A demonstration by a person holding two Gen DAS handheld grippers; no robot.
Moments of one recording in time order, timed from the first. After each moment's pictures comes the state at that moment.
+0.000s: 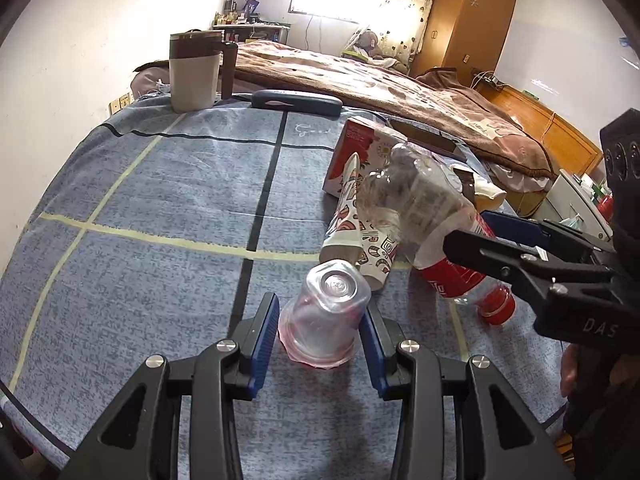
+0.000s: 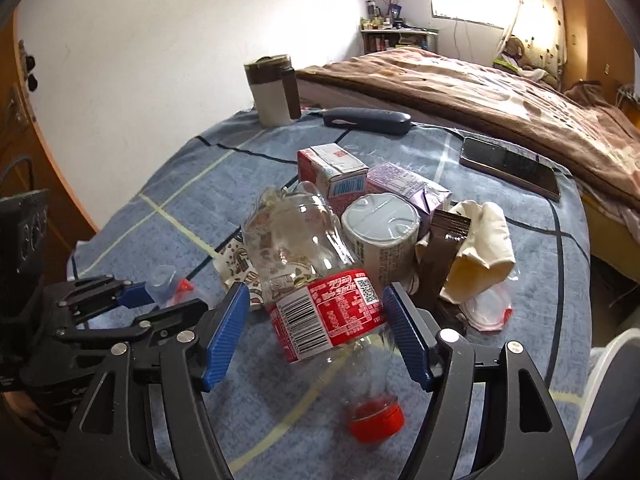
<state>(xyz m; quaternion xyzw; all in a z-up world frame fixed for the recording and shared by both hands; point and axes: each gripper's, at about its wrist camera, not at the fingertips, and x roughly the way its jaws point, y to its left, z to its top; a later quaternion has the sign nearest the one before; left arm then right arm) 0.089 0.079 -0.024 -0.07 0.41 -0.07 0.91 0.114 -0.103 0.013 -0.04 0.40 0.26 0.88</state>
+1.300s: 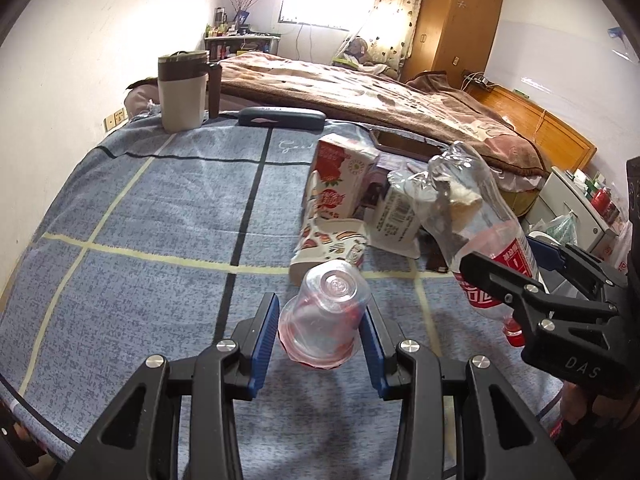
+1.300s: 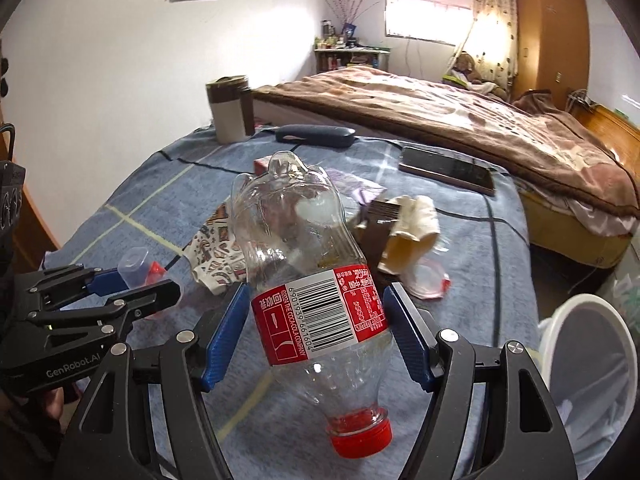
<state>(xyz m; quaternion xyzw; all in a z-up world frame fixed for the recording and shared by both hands) 0.080 0.061 -0.004 -0.06 0.39 -0.08 0.92 0.076 -0.132 0.028 -0.04 0.36 0.16 0.92</state>
